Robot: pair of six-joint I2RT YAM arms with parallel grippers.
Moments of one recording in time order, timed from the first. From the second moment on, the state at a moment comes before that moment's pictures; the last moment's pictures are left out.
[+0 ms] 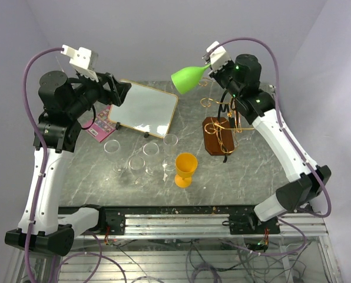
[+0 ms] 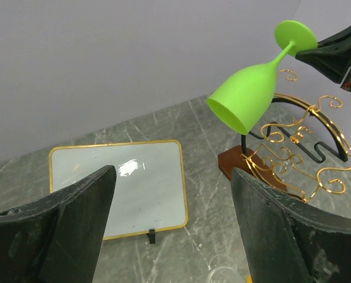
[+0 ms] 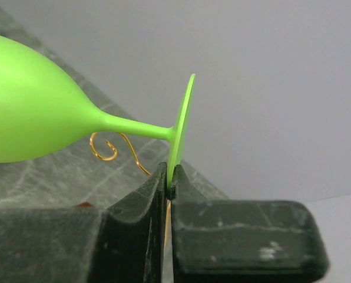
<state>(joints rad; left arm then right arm) -0.15 1.10 1.48 -0.37 0.41 -0.11 0.45 1.50 1.68 -0.29 0.12 -0.61</state>
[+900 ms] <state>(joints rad) -0.14 1.08 1.44 -0.40 0.41 -0.02 0.46 1.59 1.67 -0.37 0.20 -0.84</state>
